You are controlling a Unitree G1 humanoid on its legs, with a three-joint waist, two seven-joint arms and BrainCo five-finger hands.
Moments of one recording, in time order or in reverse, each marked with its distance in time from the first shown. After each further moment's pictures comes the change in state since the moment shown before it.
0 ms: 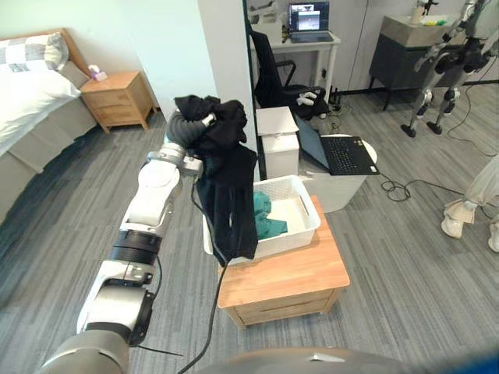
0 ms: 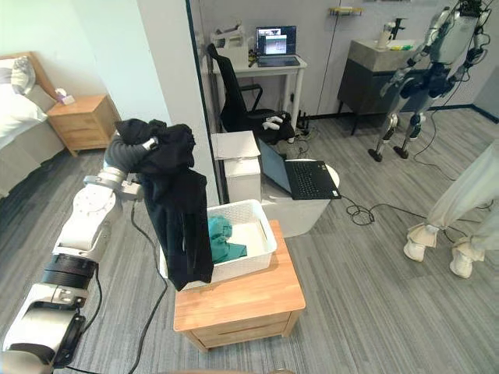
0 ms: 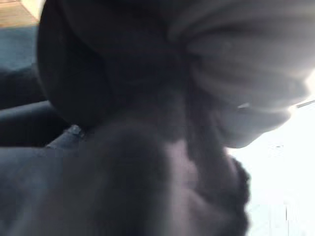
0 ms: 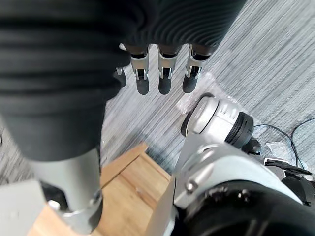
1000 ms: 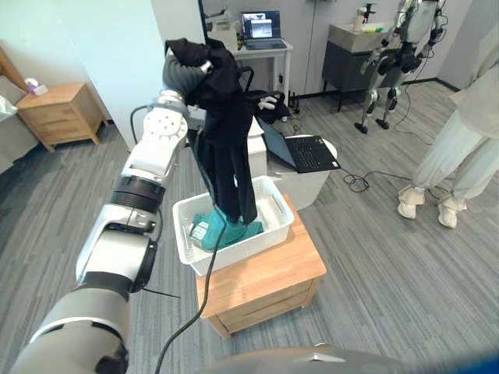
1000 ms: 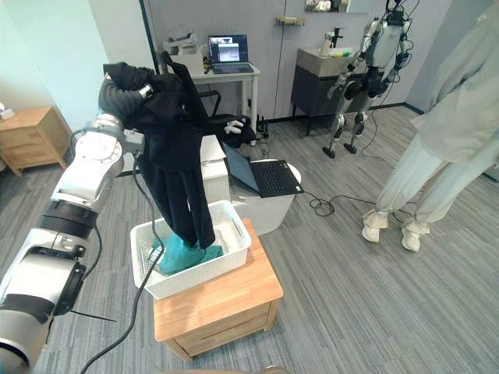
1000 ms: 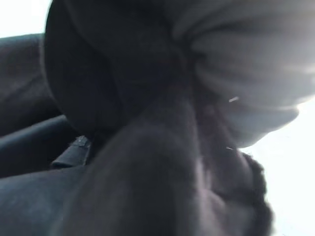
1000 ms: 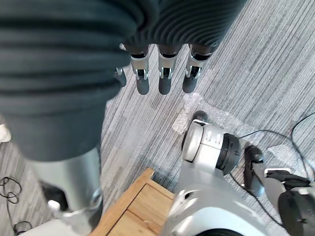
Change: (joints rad) left arm -0.334 0.089 -0.138 0.220 0.076 0.071 0.158; right arm 0.083 0.001 0.010 -0.021 -0.051 -0.026 0.043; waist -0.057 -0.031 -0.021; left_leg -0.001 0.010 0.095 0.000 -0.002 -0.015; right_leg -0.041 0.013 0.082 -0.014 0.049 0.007
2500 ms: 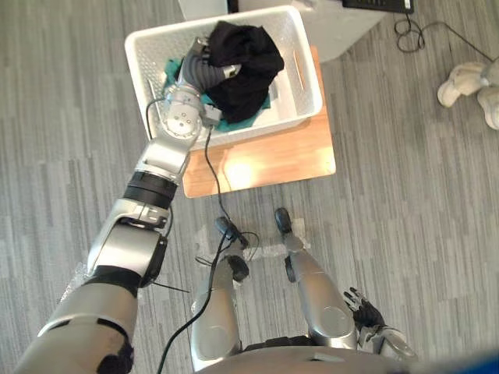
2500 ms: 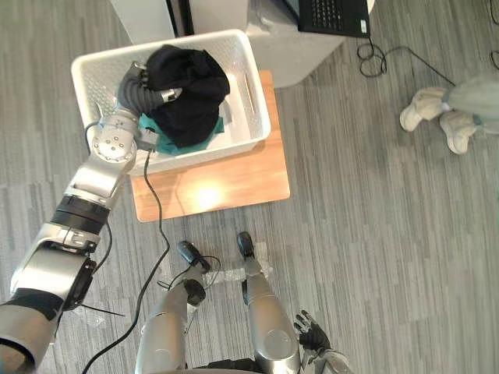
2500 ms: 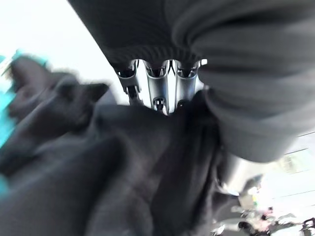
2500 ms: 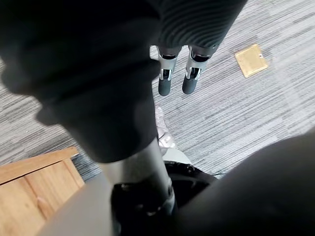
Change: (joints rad) left arm -0.038 -0.064 0.014 -0.062 0.095 -0.025 -0.037; right arm -0.118 -0.112 0.509 -0.387 0.211 0.023 0.006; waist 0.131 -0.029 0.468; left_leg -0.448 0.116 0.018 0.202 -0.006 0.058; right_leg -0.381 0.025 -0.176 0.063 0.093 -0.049
